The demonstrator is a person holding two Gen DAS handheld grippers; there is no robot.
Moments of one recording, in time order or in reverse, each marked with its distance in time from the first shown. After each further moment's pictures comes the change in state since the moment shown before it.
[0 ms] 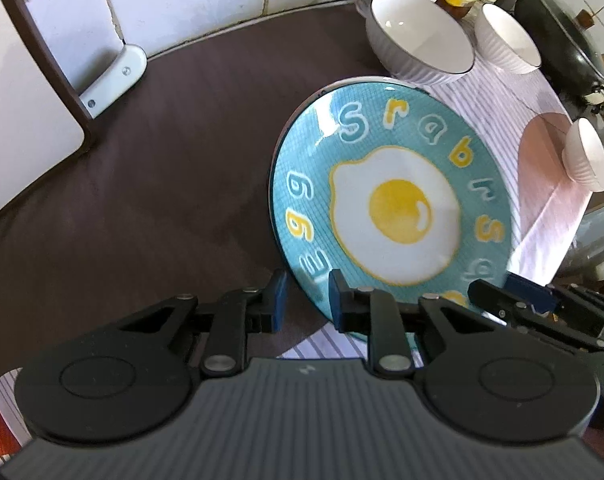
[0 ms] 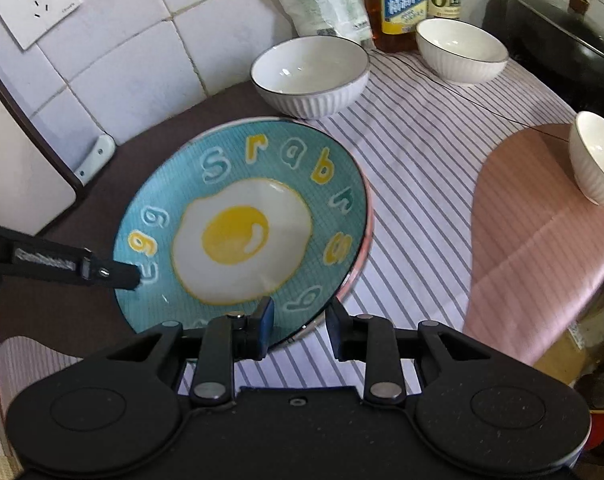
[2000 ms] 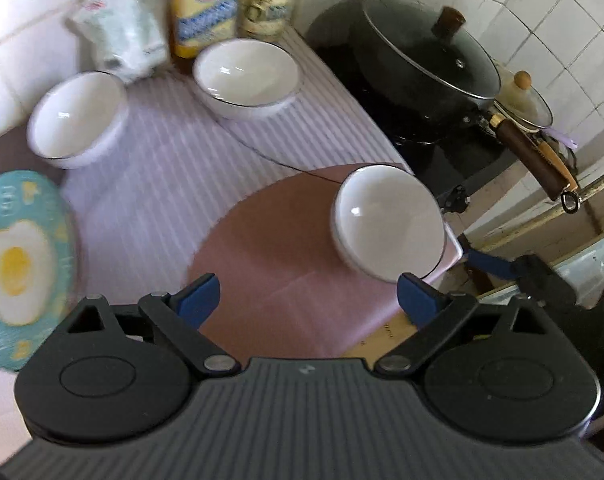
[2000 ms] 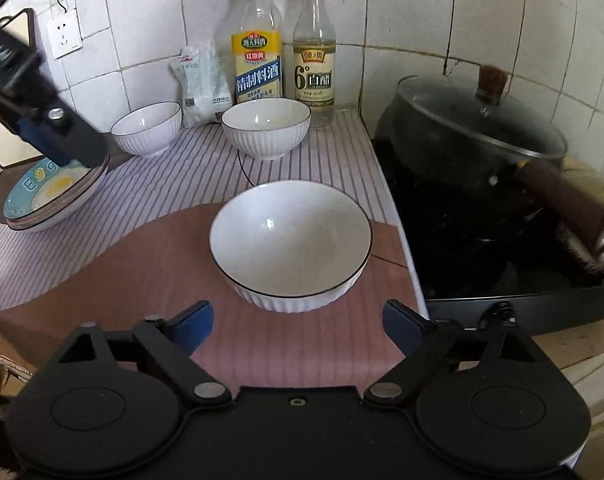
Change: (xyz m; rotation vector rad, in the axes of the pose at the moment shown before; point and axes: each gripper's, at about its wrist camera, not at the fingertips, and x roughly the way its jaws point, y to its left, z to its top) left arm 0.047 -0.360 0.036 -0.025 -0.179 -0.042; right arm -0.050 -0.366 0.049 -0.454 -0.262 0.160
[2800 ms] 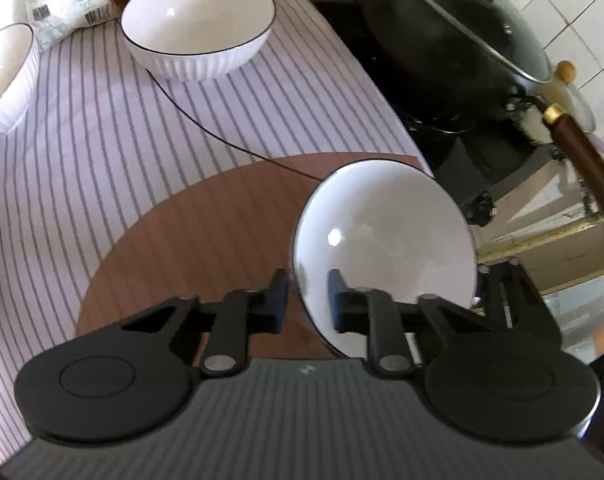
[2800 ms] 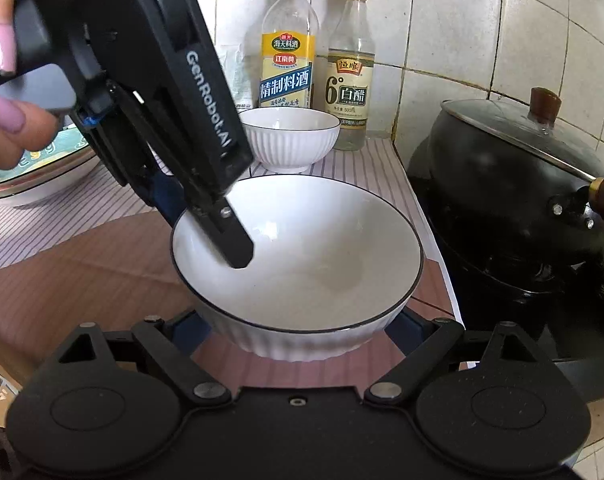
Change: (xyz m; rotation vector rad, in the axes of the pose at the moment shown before) left arm 0.105 -0.029 0.020 -0.074 0.063 0.009; right arm 0.058 0.005 -0.024 -0.136 -0.160 0.031
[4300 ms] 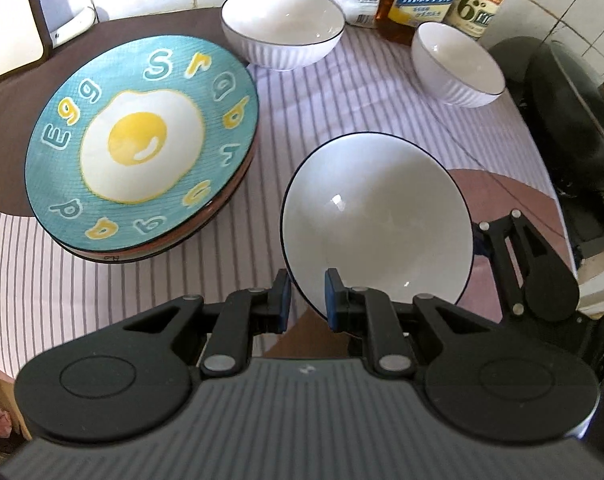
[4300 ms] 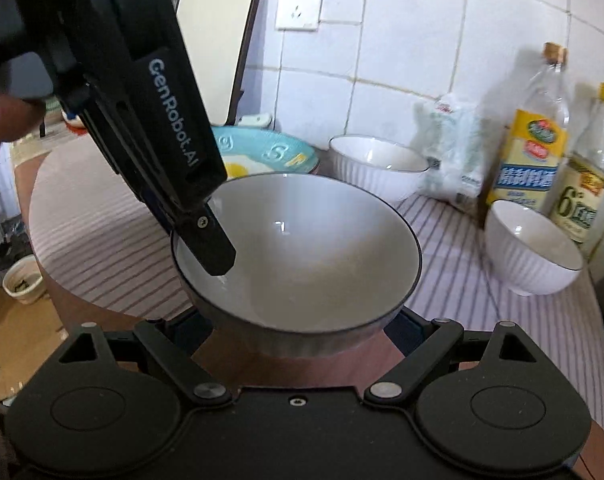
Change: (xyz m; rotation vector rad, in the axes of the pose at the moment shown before) left arm -0.088 0.137 -0.087 -0.279 -0.130 0.228; right arm 0.043 0.129 0.060 -0.342 -0.048 0.376
